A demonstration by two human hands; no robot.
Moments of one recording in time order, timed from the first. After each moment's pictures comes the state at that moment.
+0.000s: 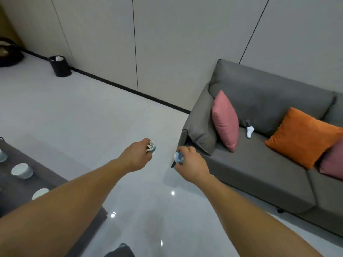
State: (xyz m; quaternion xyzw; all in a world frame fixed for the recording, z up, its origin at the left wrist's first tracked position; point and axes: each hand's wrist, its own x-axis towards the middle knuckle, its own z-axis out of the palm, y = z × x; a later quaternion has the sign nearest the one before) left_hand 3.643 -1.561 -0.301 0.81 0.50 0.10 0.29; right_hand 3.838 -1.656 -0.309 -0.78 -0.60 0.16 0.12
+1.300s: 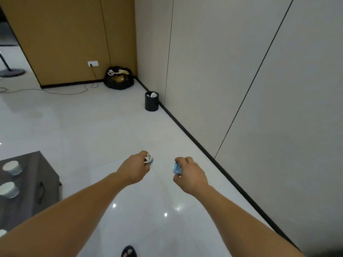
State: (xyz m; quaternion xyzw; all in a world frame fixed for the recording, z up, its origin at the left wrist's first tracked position) left_hand 3.476 -0.824 -0.286 0.61 0.73 0.20 0.23; right_hand 3.691 -0.781 -0.300 -0.54 -0.82 0.17 0.08
